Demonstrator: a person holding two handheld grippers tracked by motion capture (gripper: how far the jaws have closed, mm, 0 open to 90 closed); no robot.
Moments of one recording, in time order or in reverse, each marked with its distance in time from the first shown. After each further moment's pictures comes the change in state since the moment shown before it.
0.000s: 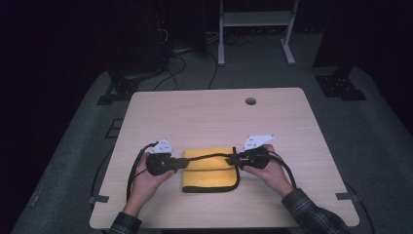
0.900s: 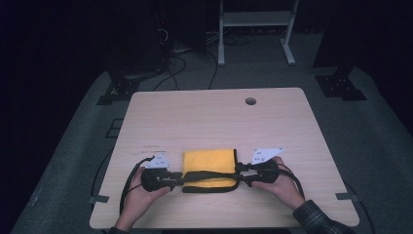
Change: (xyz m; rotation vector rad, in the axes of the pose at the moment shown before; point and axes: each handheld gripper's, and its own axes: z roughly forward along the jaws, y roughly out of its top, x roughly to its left) left arm -0.019 -0.033 -0.016 0.039 -0.031 -0.029; right arm 0.025 -0.025 -0.026 0.038 0.016 -0.012
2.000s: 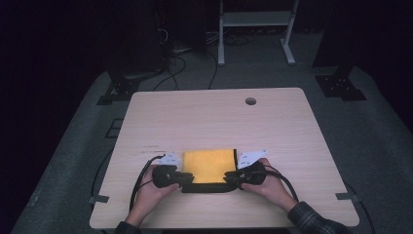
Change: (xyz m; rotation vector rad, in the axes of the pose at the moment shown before) left arm 0.000 0.004 0.033 0.043 -0.064 -0.003; right arm 0.009 0.005 0.036 0.078 0.050 -0.061
